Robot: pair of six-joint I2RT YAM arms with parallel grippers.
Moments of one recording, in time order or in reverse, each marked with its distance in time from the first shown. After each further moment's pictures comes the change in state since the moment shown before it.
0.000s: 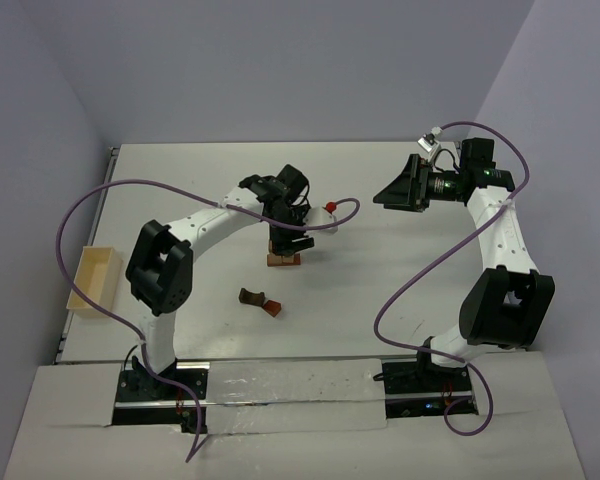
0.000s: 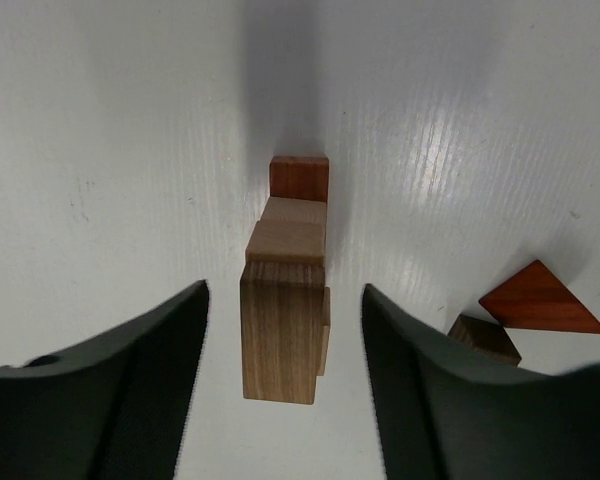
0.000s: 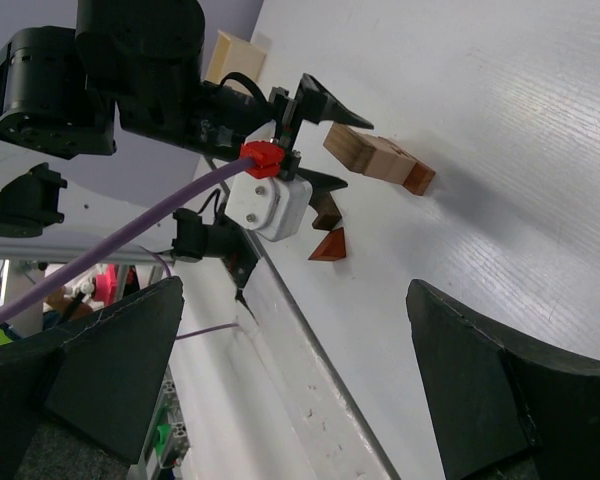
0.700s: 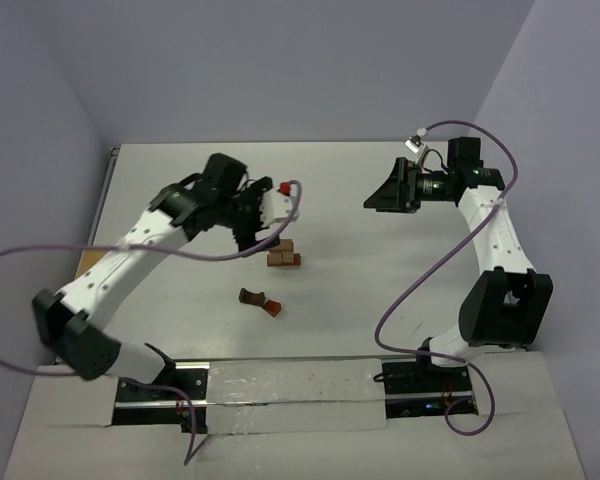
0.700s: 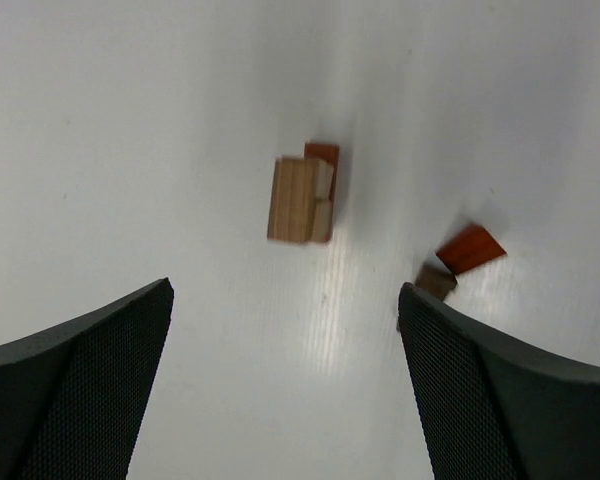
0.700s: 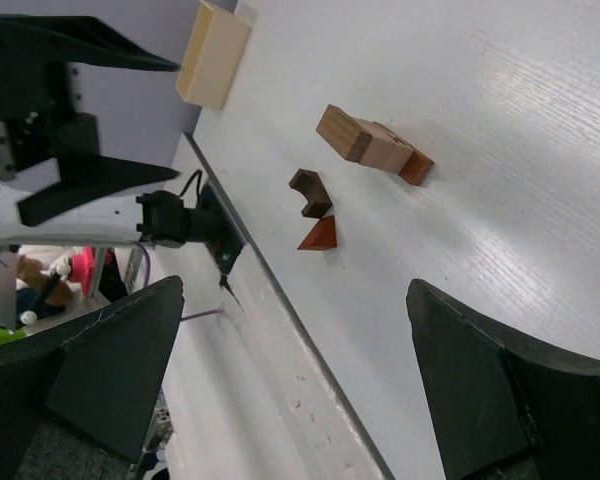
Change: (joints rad) left arm 0.090 -0.557 -0.234 0.053 0.134 -0.006; right arm 0.082 -0.004 0.000 -0.001 0.068 -0.015
